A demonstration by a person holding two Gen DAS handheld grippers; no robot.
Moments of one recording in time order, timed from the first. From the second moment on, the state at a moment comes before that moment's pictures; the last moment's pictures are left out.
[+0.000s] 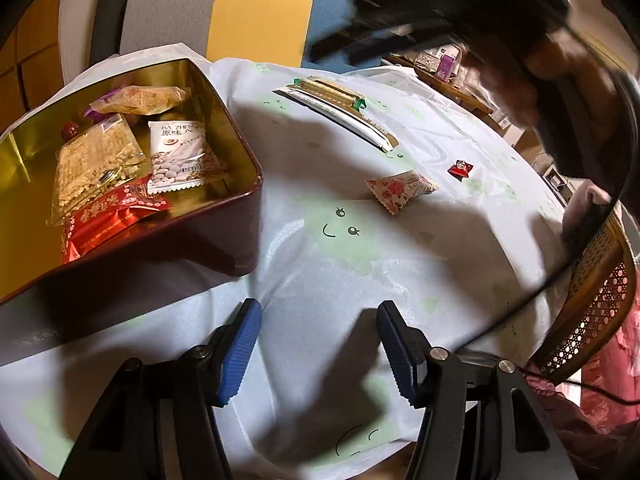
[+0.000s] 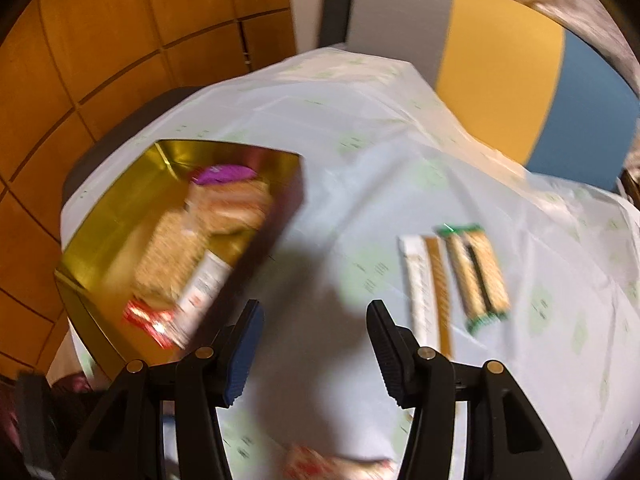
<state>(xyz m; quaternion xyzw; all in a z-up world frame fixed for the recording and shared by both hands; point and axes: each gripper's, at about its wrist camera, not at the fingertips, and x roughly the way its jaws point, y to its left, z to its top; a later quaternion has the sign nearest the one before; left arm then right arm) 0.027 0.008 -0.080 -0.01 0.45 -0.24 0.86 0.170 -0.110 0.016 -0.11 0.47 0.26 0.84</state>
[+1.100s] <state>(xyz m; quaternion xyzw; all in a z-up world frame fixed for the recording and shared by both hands) 0.030 -0.006 -0.078 0.04 0.46 -0.21 0.86 0.161 -0.345 -0.039 -0.02 0.53 -0.03 0.85</state>
